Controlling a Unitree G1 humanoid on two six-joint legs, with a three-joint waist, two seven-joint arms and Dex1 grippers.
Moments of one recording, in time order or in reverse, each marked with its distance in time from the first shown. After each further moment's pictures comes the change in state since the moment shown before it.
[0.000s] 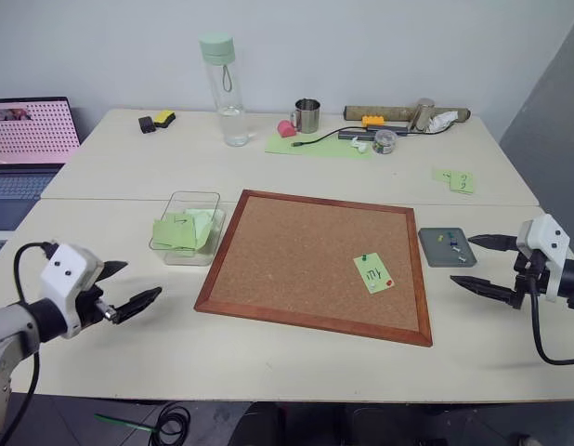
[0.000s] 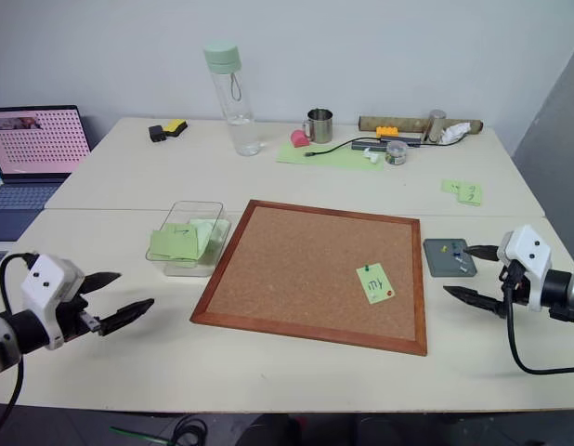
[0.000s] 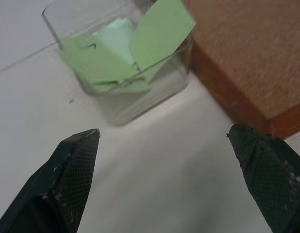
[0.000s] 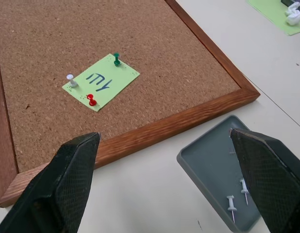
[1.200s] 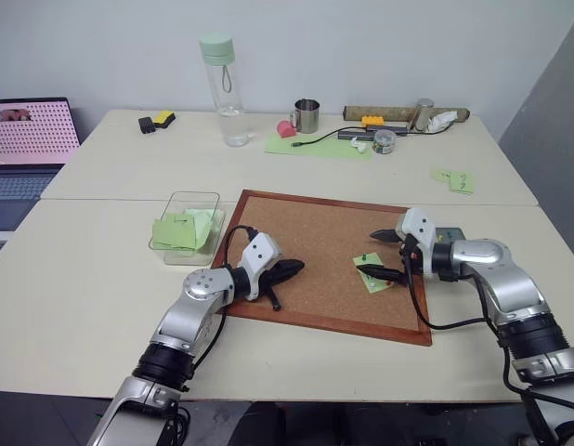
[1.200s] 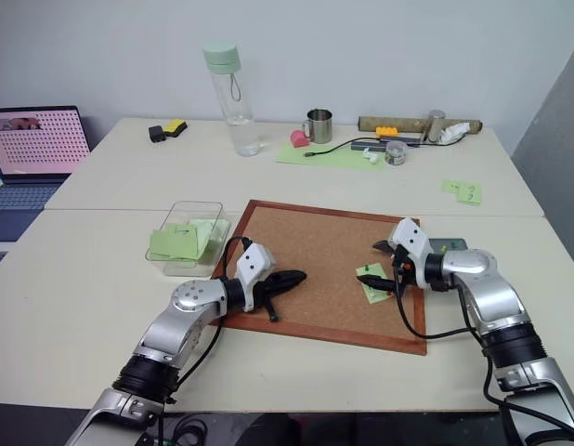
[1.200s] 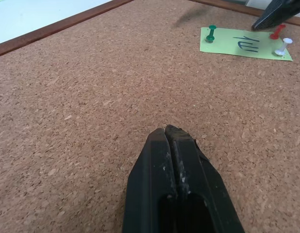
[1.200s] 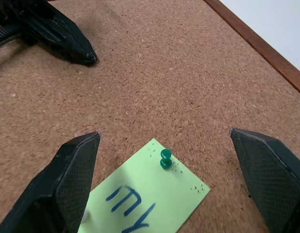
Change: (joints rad) left arm -0.516 -0.488 -0.658 0.378 0.276 -0.265 0.088; right arm -0.433 0.389 0.445 0.304 -0.207 -0.010 -0.109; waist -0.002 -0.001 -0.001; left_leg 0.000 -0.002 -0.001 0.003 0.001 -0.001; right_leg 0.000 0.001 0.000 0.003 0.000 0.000
